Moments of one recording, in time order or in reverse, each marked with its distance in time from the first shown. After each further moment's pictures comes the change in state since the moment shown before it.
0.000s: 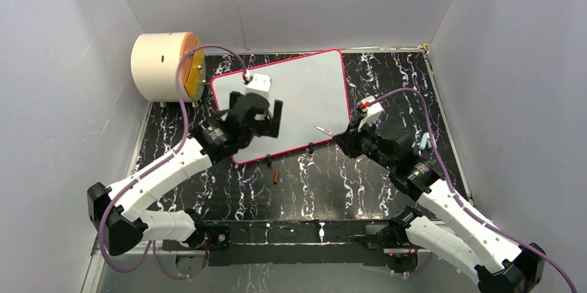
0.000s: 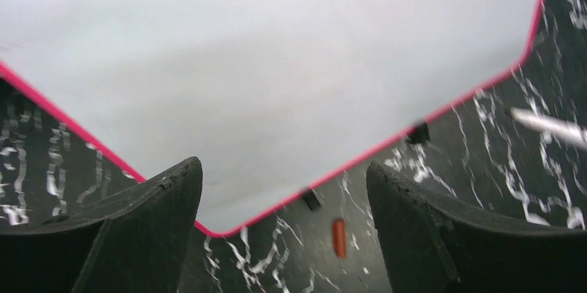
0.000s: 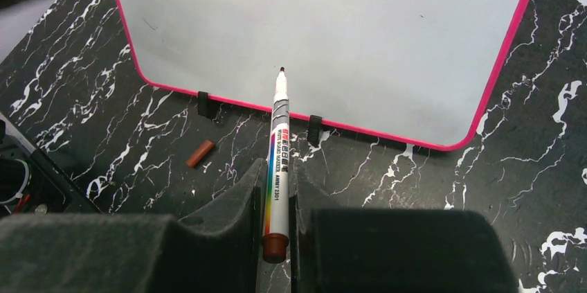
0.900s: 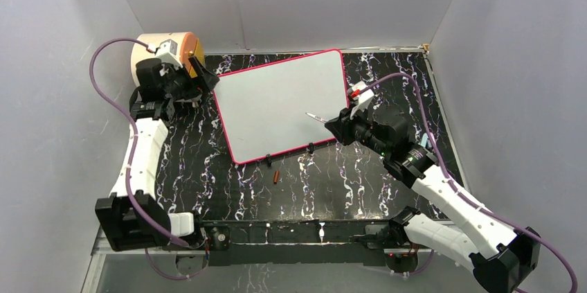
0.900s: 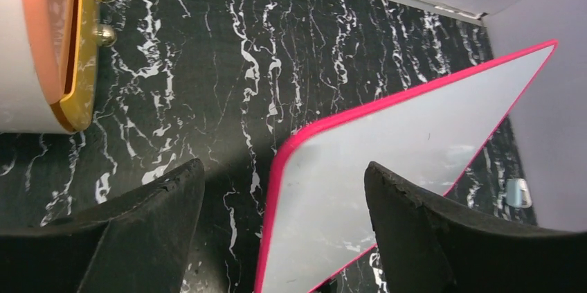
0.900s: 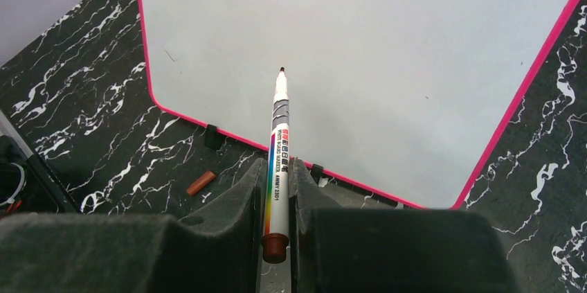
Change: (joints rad) left arm 0.945 0.005 0.002 0.268 0.877 0.009; right arm 0.000 0.132 0.132 0.061 -0.058 -0.113
